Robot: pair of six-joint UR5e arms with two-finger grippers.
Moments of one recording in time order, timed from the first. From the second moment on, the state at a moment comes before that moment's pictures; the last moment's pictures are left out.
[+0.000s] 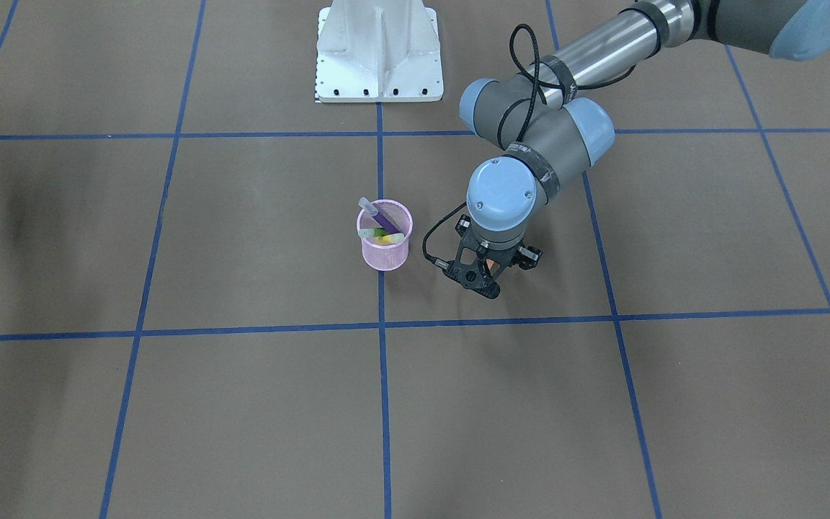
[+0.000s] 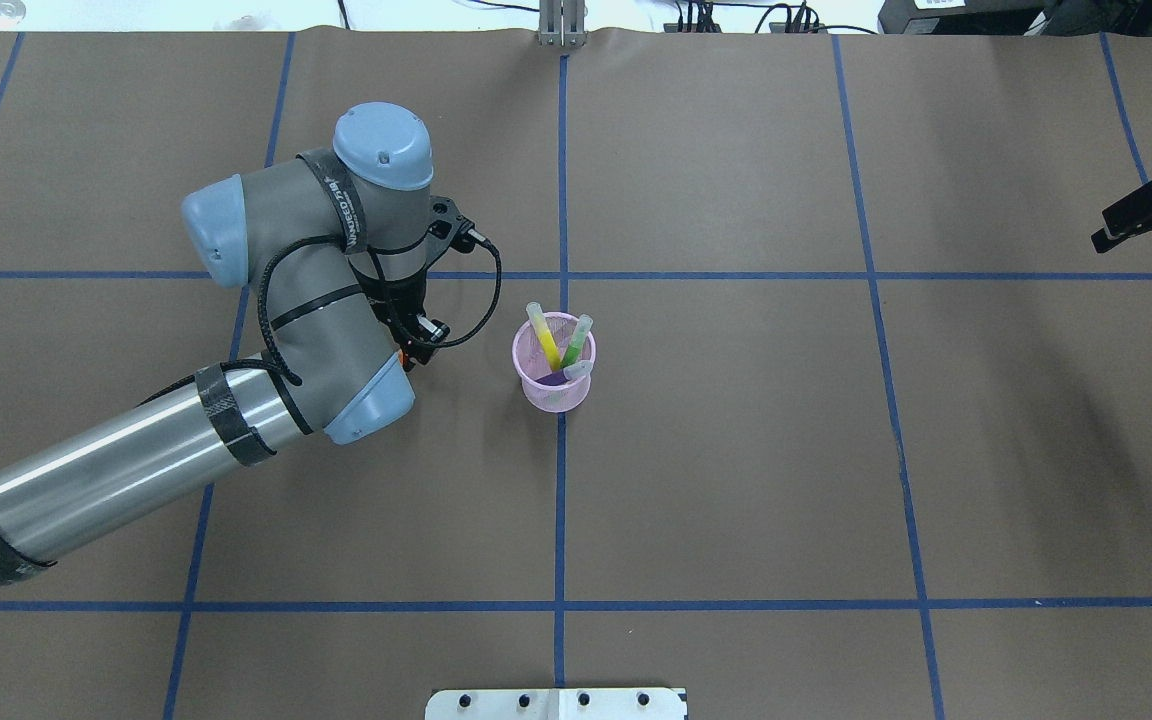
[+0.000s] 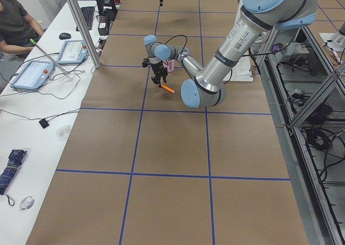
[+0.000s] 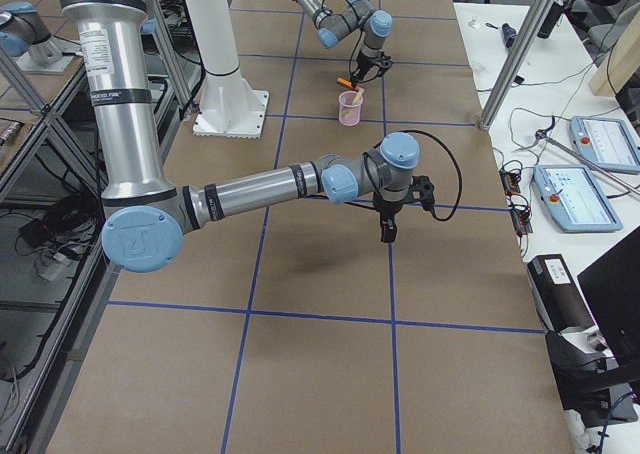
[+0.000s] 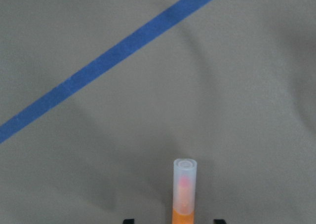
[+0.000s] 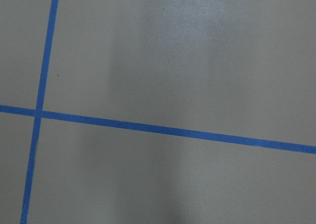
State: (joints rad) left arm -0.67 -2.36 -1.37 -1.37 -2.09 -0.36; right arm 1.26 -1.45 1.70 -1.46 2.34 0.35
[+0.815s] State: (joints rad) left arm -0.66 -2.35 -1.36 -1.37 -2.09 -0.36; right arm 1.26 -1.44 1.70 -1.46 2.34 0.35
